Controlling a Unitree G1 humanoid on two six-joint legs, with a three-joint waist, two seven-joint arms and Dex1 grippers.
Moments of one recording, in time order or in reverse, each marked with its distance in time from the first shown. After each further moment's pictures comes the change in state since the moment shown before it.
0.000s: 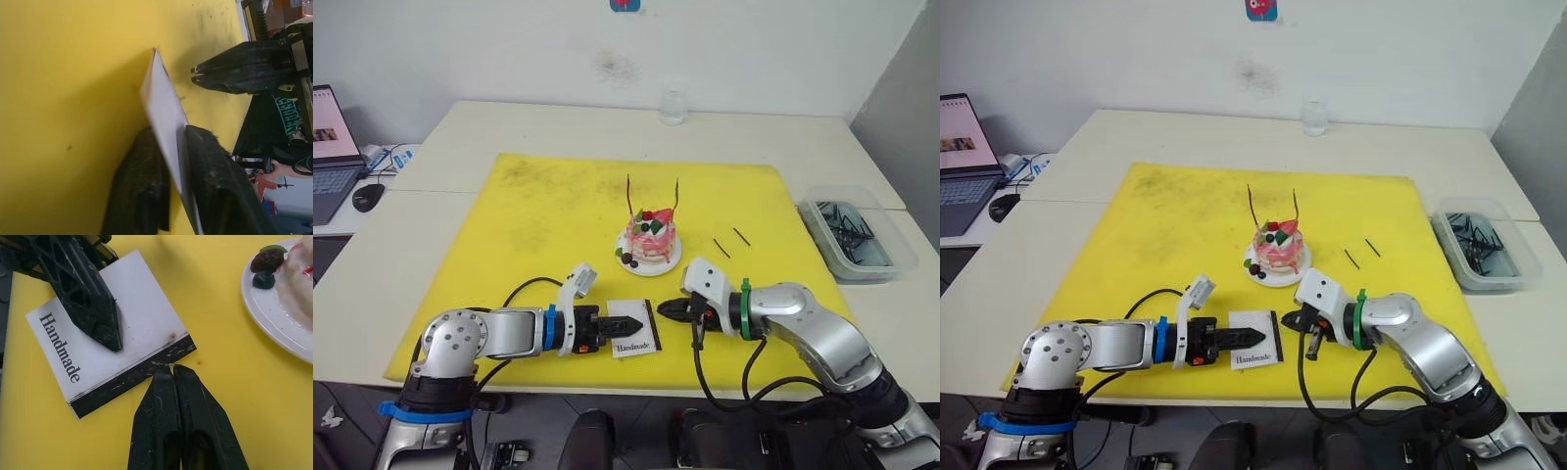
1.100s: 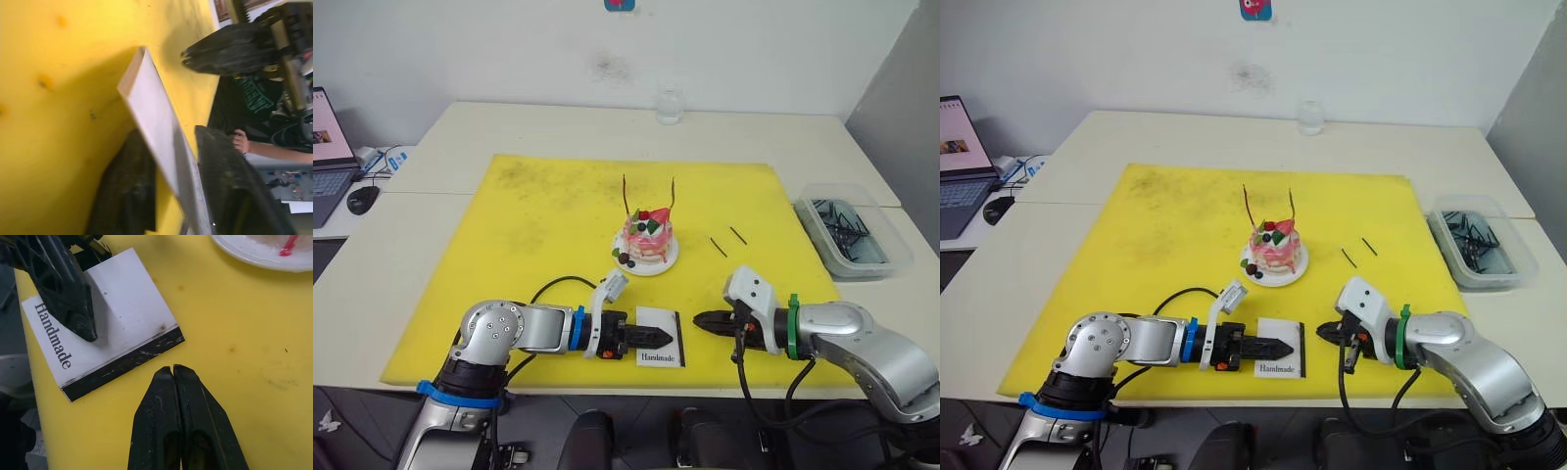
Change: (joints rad) left arm -0.085 -0.079 -0.143 0.061 0.121 0.007 -0.180; right arm 0.191 -0.181 -0.168 -0.156 0.161 0.079 -0.035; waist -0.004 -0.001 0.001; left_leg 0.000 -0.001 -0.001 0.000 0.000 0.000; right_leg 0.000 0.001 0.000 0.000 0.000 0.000
